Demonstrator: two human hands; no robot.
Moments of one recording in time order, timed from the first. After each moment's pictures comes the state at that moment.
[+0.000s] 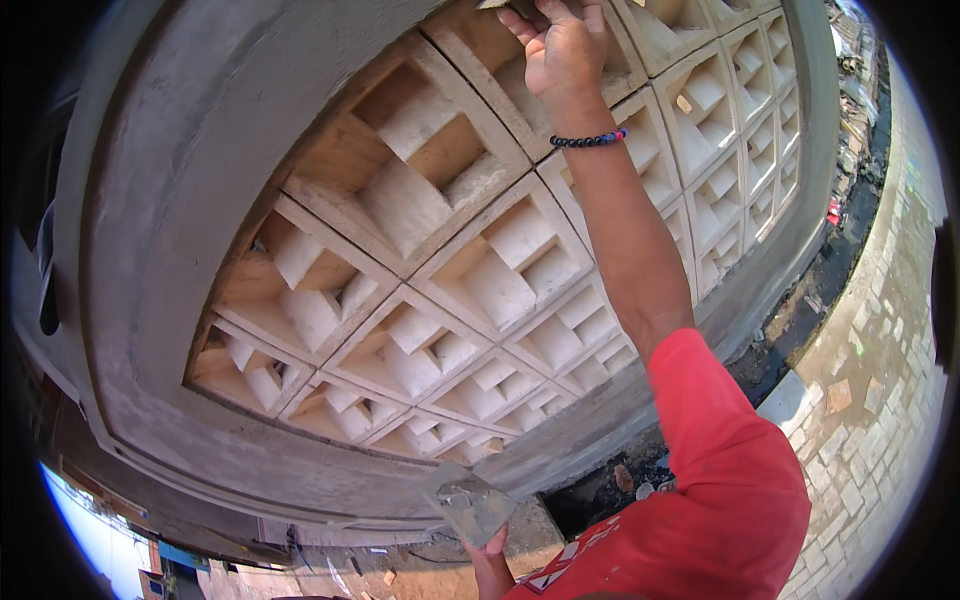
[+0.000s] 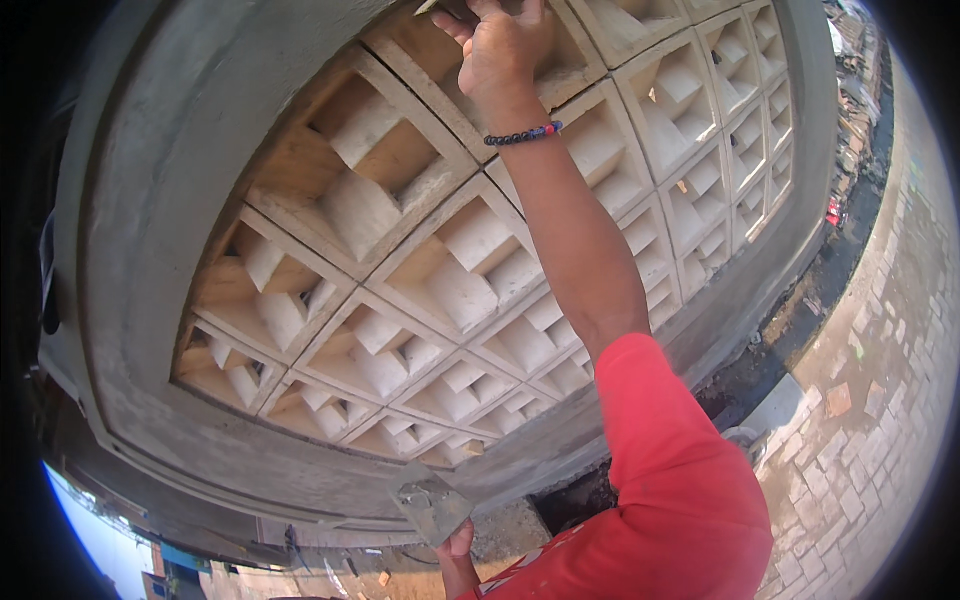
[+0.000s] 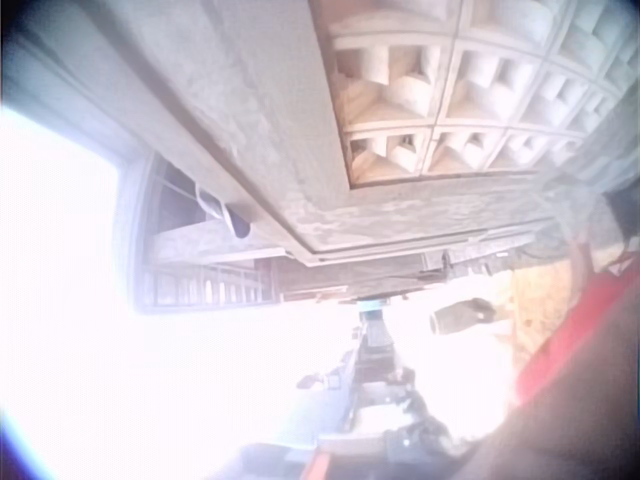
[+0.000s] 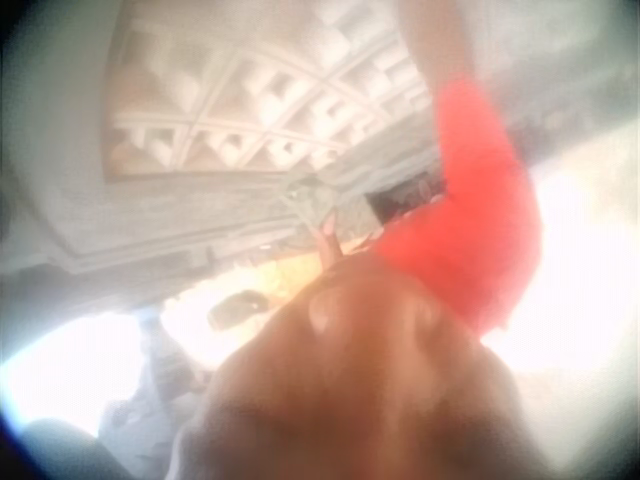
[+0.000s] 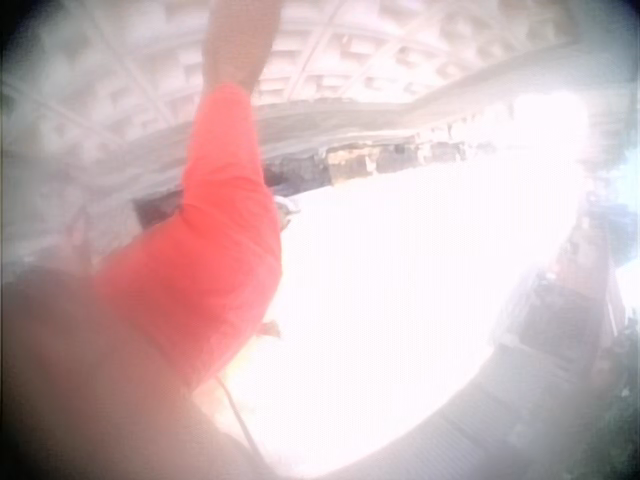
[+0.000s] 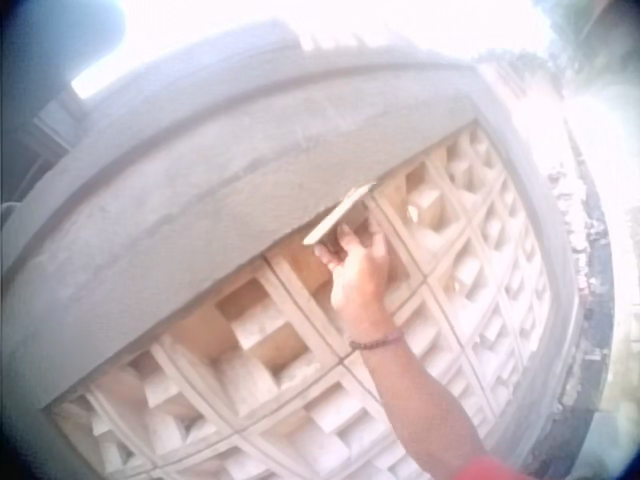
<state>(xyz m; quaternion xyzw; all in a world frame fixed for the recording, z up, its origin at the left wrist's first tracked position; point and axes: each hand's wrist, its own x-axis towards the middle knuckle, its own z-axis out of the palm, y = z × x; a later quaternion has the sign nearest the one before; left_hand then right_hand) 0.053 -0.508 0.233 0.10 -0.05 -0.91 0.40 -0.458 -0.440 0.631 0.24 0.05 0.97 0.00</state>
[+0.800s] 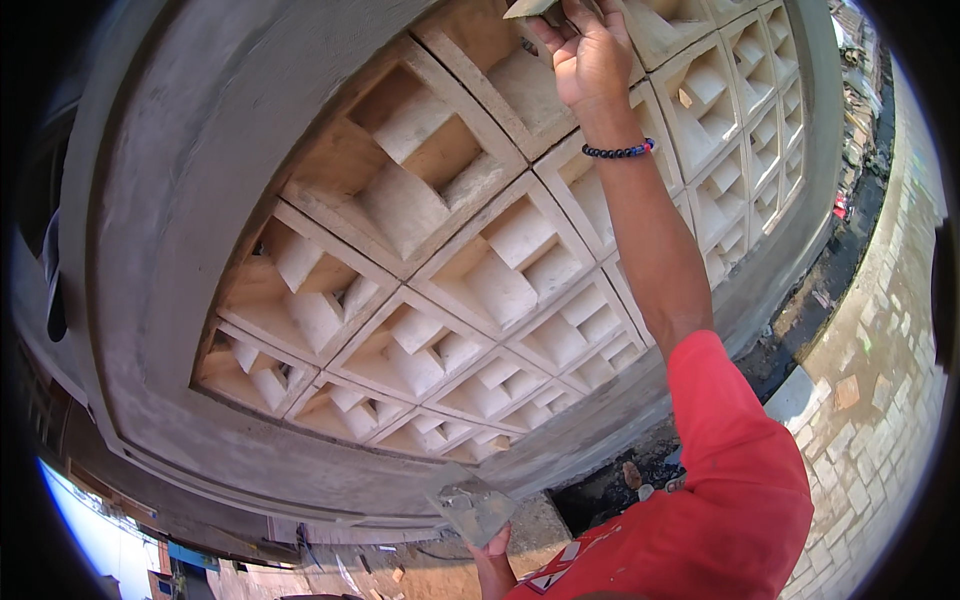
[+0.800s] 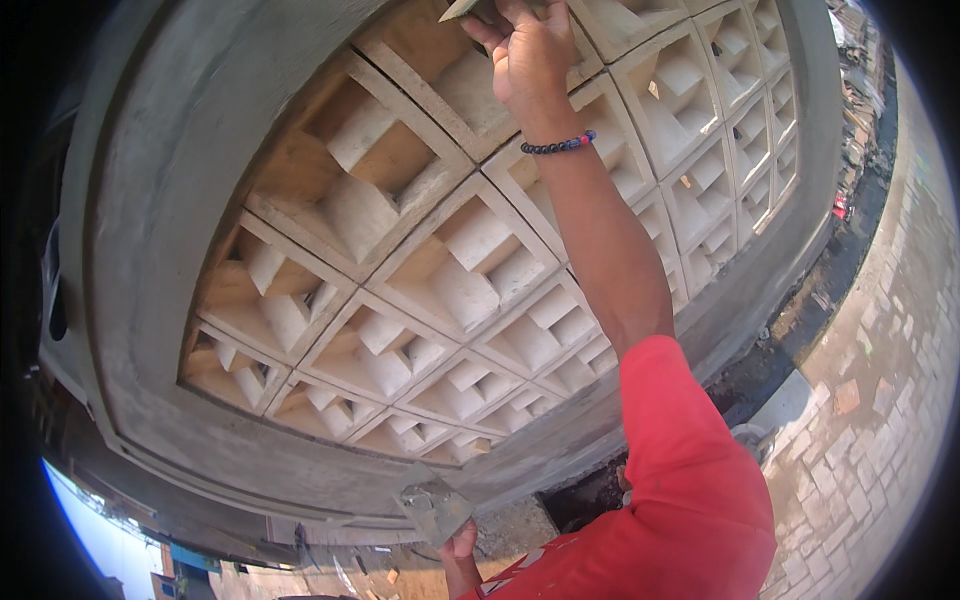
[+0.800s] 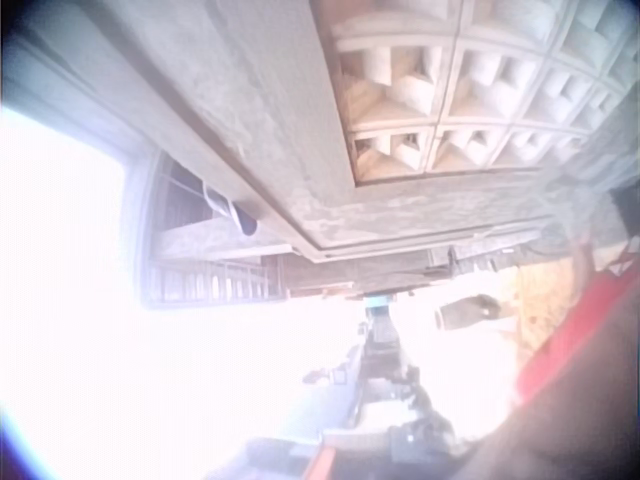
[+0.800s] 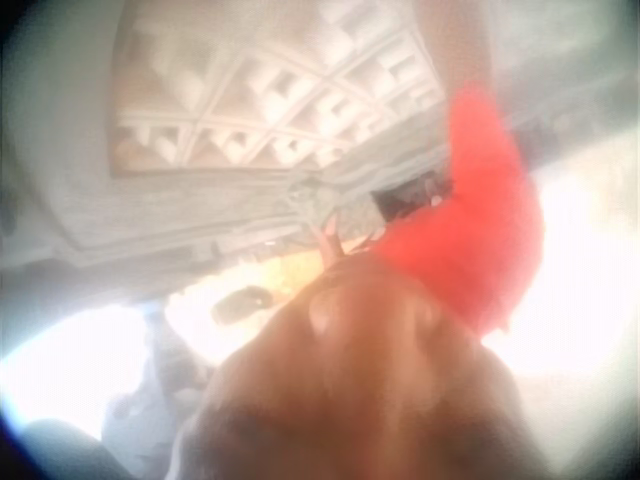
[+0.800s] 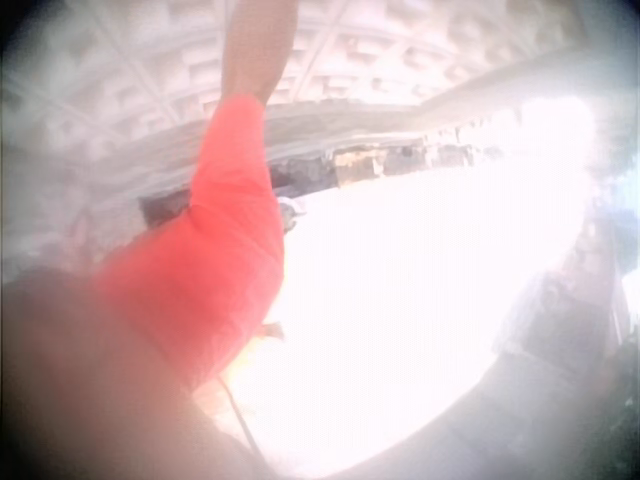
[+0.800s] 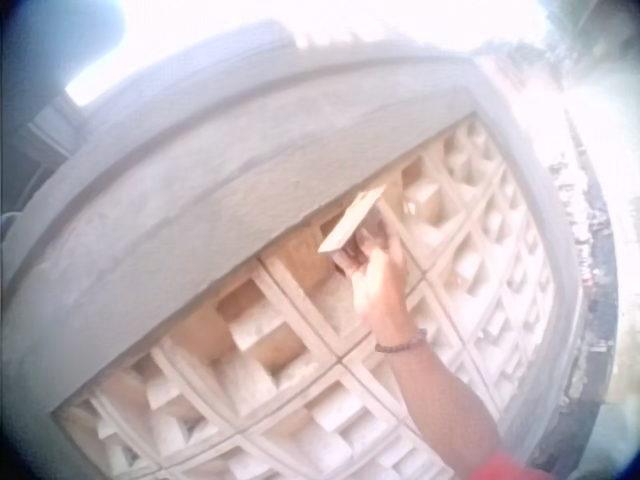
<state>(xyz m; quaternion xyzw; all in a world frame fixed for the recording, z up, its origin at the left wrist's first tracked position) 0.061 -0.510 0.228 0.10 -0.13 -0.90 0.39 -0.477 -0.429 0.604 0.27 0.09 0.96 0.00</state>
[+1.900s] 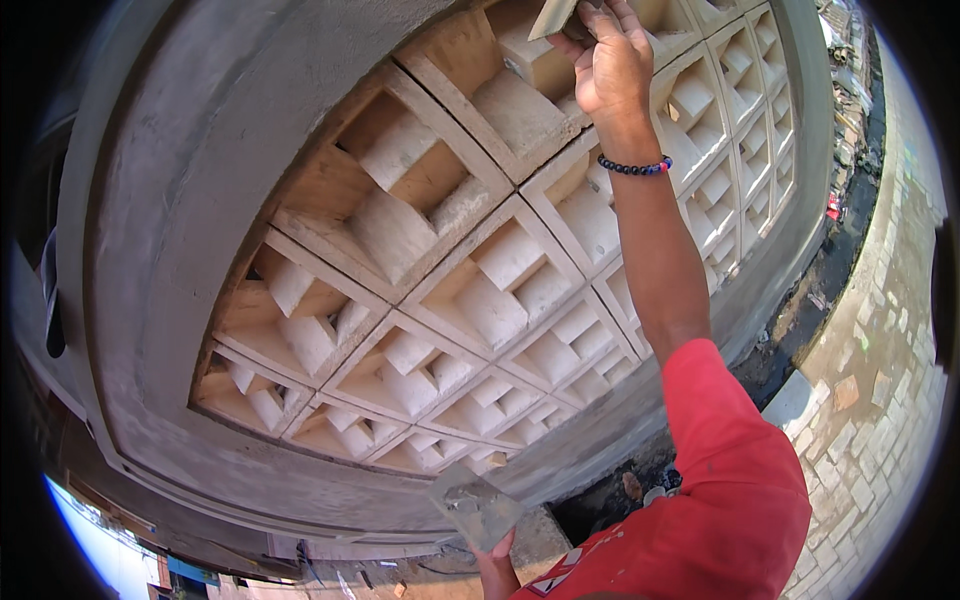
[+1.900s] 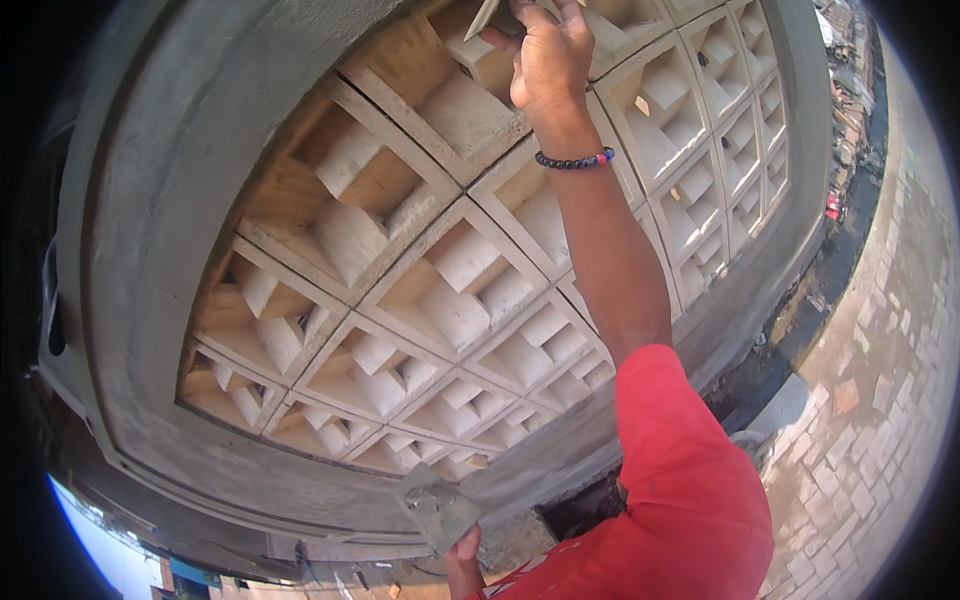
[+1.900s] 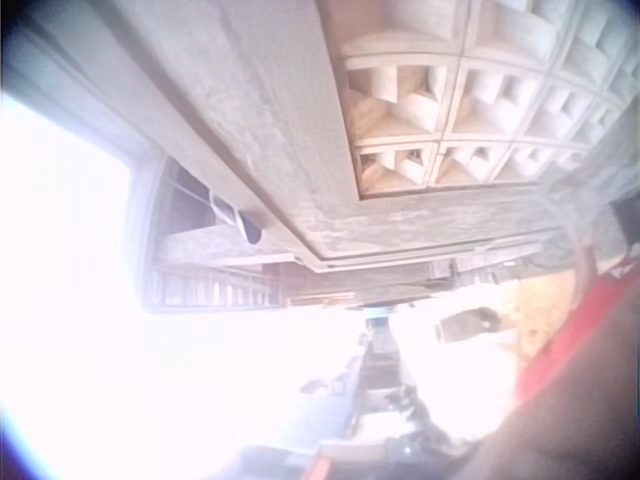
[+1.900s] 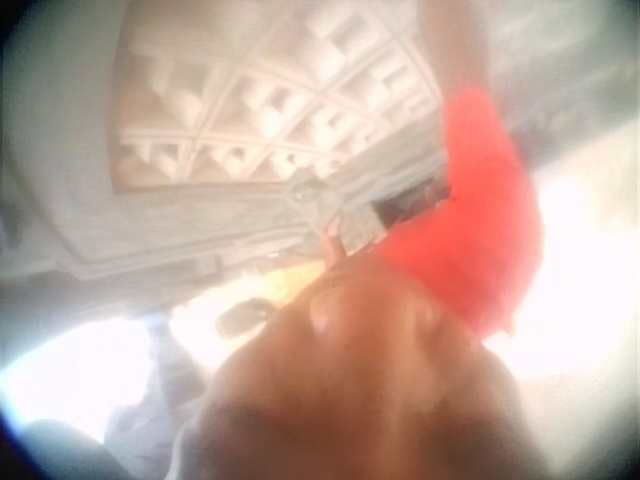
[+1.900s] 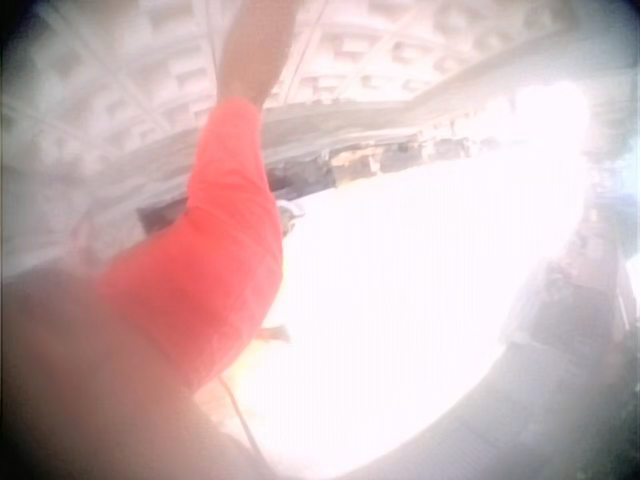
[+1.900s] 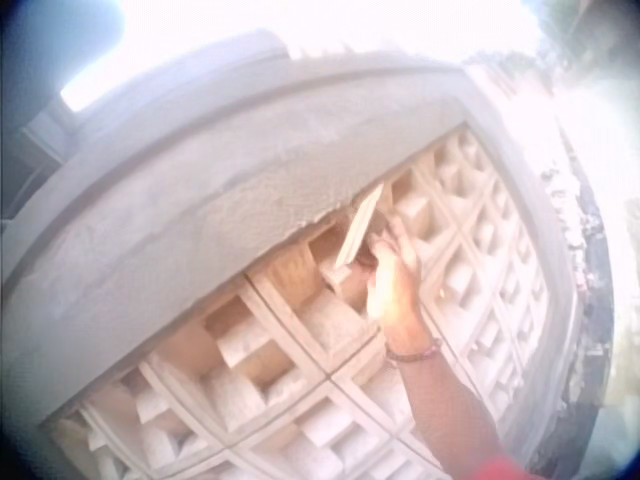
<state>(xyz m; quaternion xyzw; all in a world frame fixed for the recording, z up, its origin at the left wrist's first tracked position) 0.020 -0.511 0.245 0.15 -0.15 -0.89 0.40 -0.498 -0.401 0.604 0.27 -0.02 0.96 0.11</state>
